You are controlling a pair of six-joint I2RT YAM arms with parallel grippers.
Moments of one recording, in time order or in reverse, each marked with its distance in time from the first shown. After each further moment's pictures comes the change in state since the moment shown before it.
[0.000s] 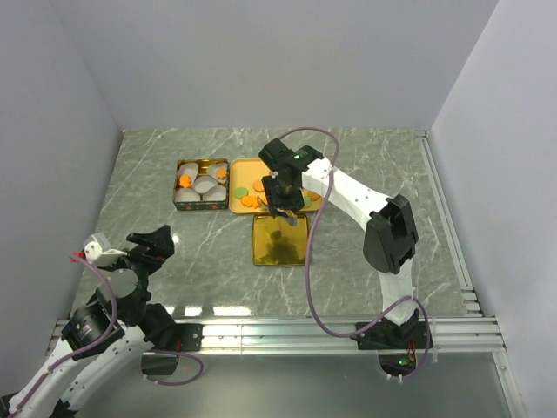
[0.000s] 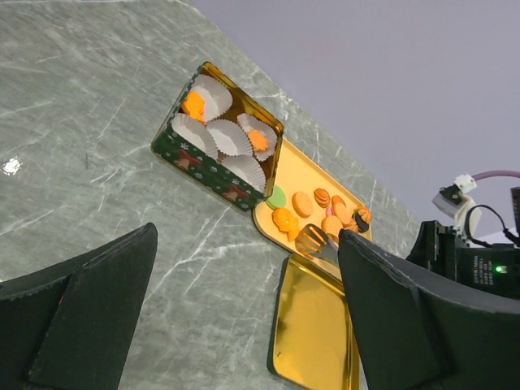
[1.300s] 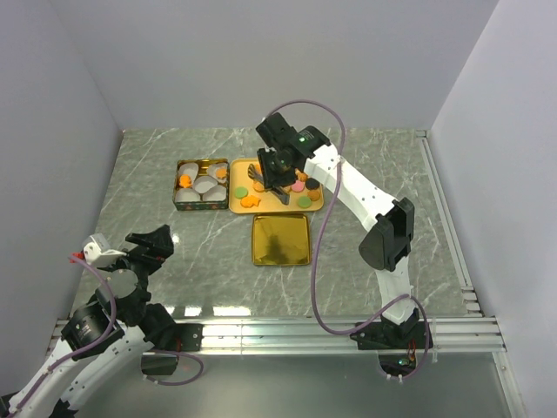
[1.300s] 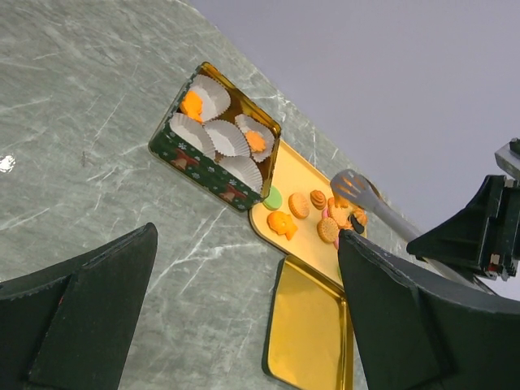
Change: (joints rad) left arm -0.005 -0.006 0.000 -0.001 -0.008 -0.023; right arm 0.000 0.051 0.308 -0.068 0.049 -0.037
